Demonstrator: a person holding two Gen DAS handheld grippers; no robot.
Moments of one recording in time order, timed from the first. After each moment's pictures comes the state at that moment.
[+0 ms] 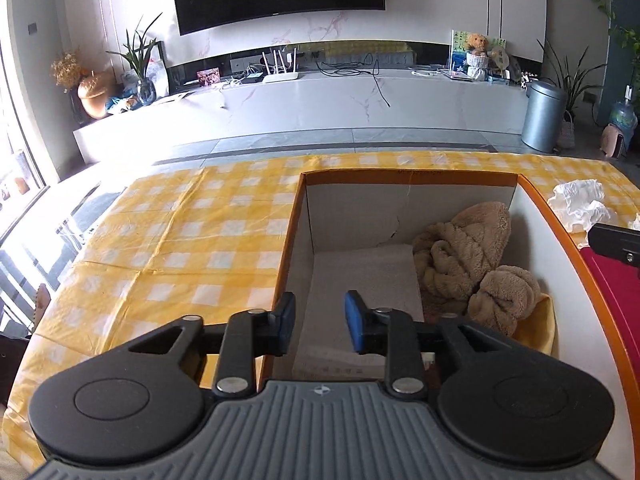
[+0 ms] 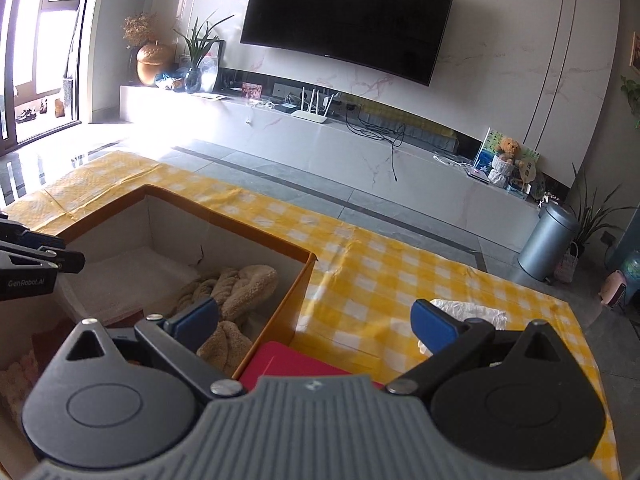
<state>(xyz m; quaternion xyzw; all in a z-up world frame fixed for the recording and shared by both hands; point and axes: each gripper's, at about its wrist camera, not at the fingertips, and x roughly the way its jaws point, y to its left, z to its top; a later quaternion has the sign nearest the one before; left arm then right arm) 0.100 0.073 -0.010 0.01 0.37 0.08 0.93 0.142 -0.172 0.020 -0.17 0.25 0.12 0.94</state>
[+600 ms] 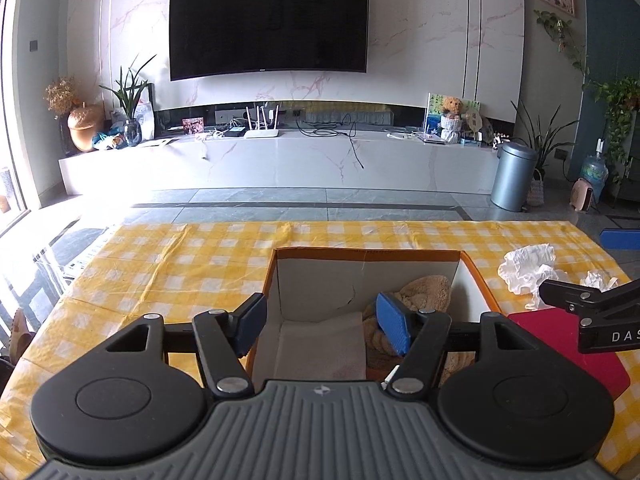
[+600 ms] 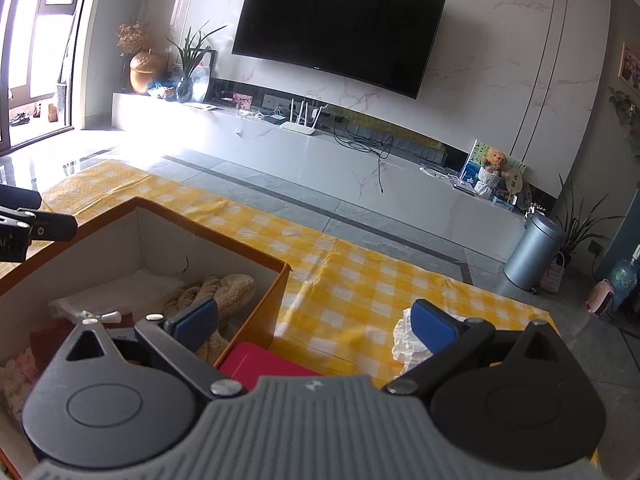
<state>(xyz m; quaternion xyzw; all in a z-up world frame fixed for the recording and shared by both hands) 0.083 0.061 0.033 -0.02 0.28 0.04 0.96 0.127 -0.190 0.038 -0.17 0.23 0.11 0.95</state>
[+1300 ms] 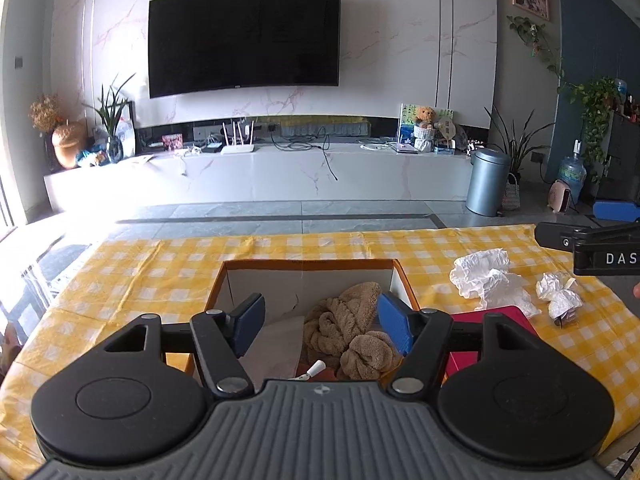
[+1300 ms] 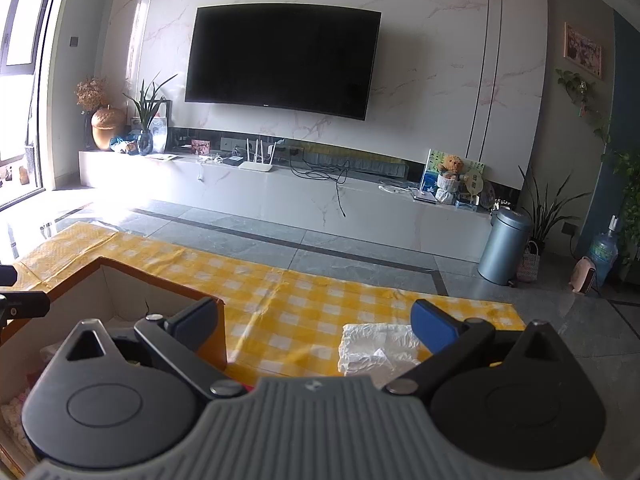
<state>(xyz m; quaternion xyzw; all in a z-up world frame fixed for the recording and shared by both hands) 0.052 0.006 0.057 0.00 0.25 0.02 0.97 0.097 -0.252 0.078 -0.10 0.19 0.07 0.97</state>
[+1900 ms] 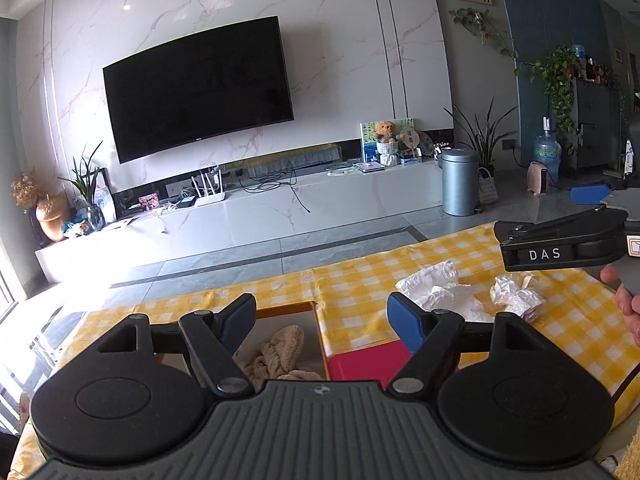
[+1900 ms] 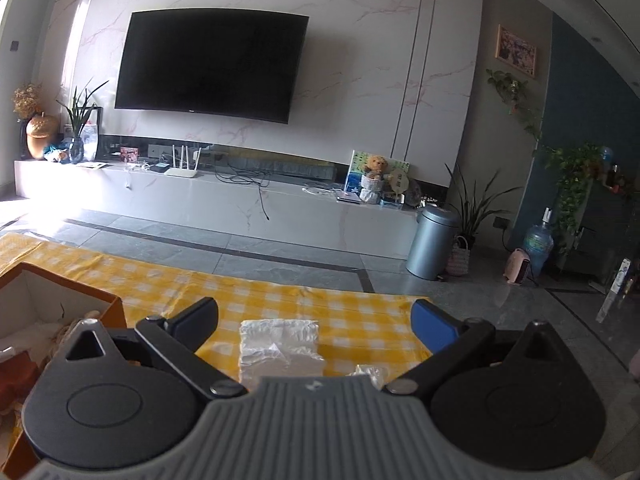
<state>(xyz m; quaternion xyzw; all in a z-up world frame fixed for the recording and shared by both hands) 0.051 -0.109 0.074 0.08 0.22 -0.01 0.97 0.090 -0.321 0.082 -0.10 0.17 -0.05 0.98</state>
